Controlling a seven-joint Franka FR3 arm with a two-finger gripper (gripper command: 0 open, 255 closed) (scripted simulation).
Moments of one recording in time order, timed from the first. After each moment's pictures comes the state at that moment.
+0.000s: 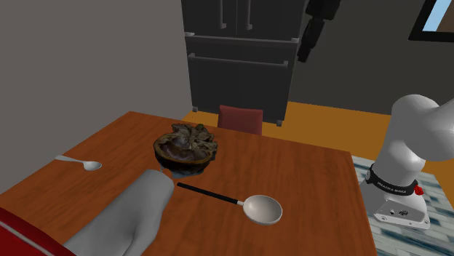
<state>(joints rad) 0.02 -0.78 -0.04 -2.30 0.09 1.72 -0.15</state>
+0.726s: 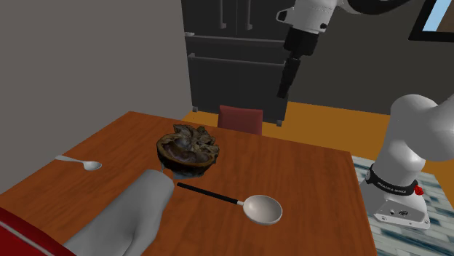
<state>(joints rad) 0.06 -0.69 0.13 -2.42 0.17 1.92 0.03</state>
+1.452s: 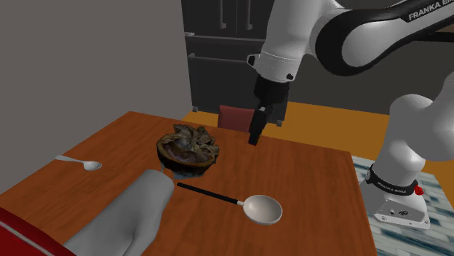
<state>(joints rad) 0.08 -0.43 0.36 -2.41 0.20 2.17 0.29</state>
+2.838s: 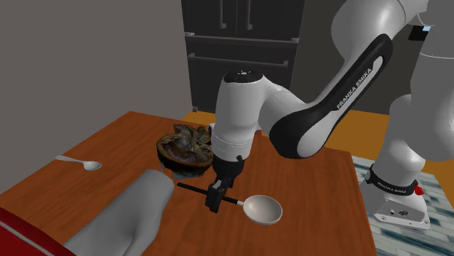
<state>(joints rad) 0.09 0.14 0.55 -2.22 -0.13 2.47 0.75</state>
